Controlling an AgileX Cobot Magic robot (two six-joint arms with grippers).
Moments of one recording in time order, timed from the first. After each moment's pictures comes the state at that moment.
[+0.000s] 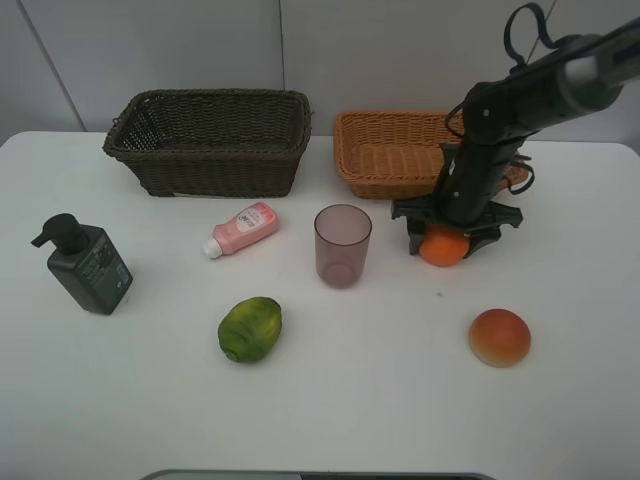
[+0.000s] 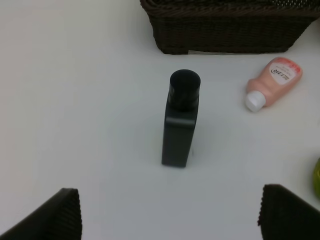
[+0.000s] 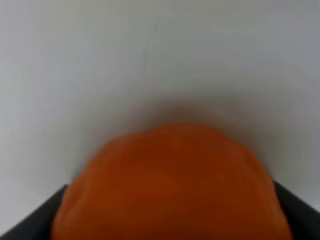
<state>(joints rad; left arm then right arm) -0.17 -0.01 -0.50 0.10 1.07 -0.13 0.33 2.08 -1.22 -0.11 0.72 0.43</state>
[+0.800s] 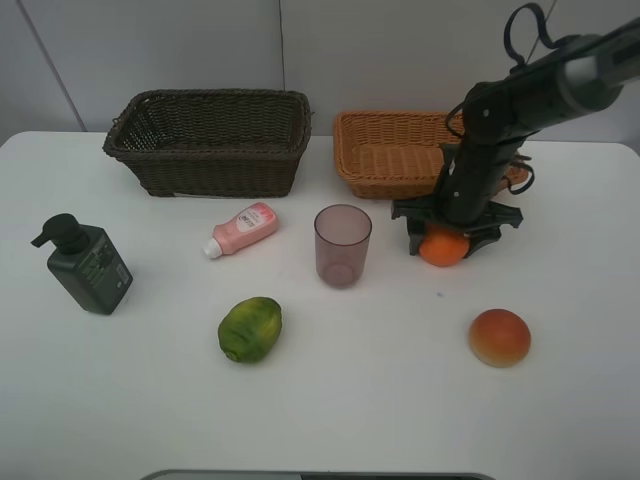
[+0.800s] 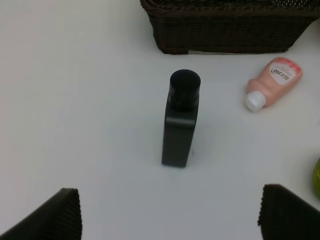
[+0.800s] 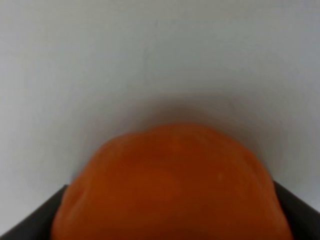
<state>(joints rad) -0.17 -0.01 -0.50 0.10 1.07 -0.13 0.33 2.08 -1.22 -0.11 0.72 0.43</state>
